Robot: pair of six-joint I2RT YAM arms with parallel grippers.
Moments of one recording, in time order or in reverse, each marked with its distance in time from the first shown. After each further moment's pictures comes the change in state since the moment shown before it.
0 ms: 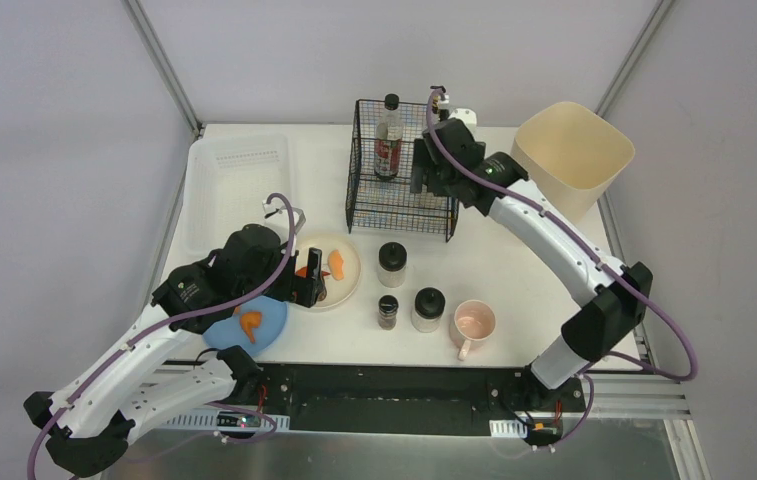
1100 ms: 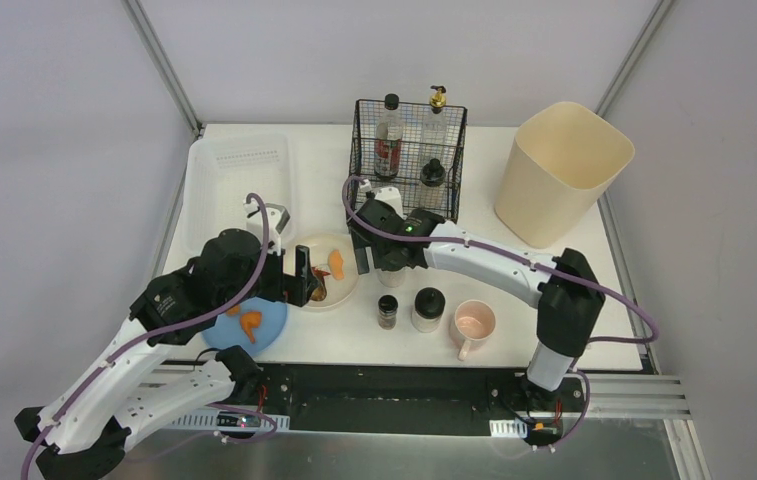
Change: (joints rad) left arm 0.000 -0.072 0.036 -0.011 -0.011 -0.028; right arm 0.373 0.095 -0.208 -0.007 -0.060 0.183
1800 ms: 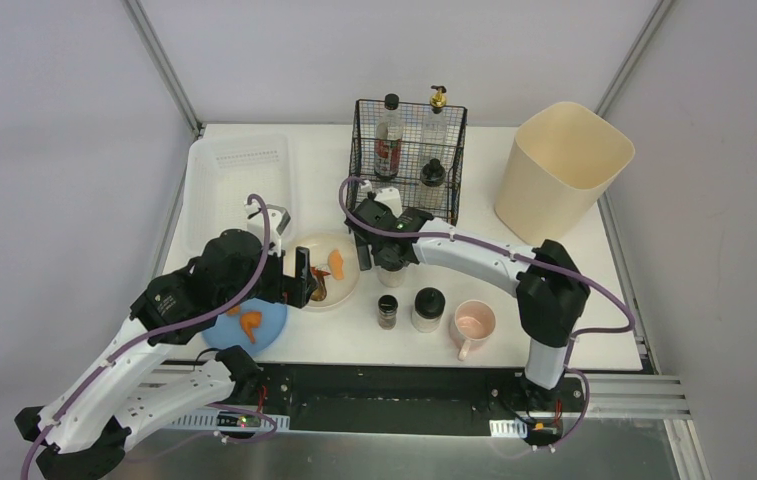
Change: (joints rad) left arm 0.000 -0.001 0.000 -0.017 0.000 0.002; right arm -0.026 0.095 0.000 0.031 0.063 0.011
